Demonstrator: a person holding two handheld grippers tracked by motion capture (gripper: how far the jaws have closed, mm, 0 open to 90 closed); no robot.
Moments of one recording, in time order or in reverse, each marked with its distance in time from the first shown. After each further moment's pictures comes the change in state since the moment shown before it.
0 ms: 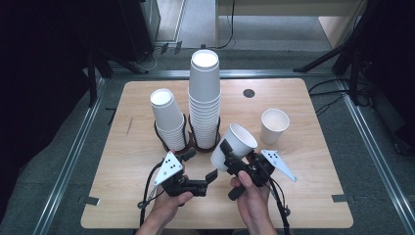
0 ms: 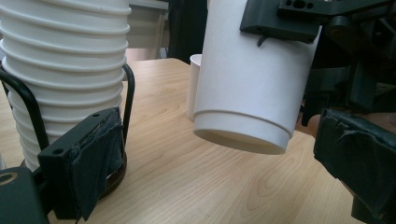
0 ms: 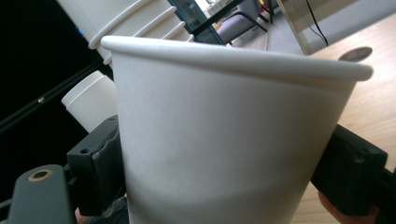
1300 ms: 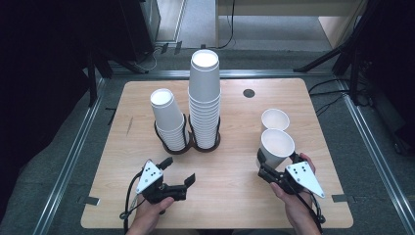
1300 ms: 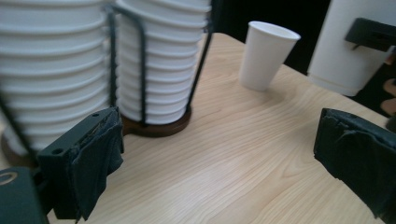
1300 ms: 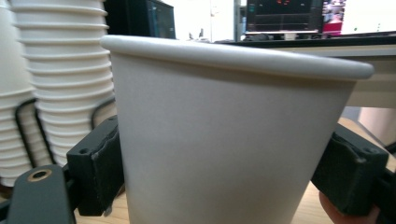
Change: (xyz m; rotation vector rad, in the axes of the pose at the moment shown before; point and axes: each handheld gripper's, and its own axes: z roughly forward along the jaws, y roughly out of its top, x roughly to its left) left arm 0.035 -0.033 -0.047 0.063 0.182 -0.027; right arm -0.091 0.015 -0.040 -0.137 -0.135 -0.577
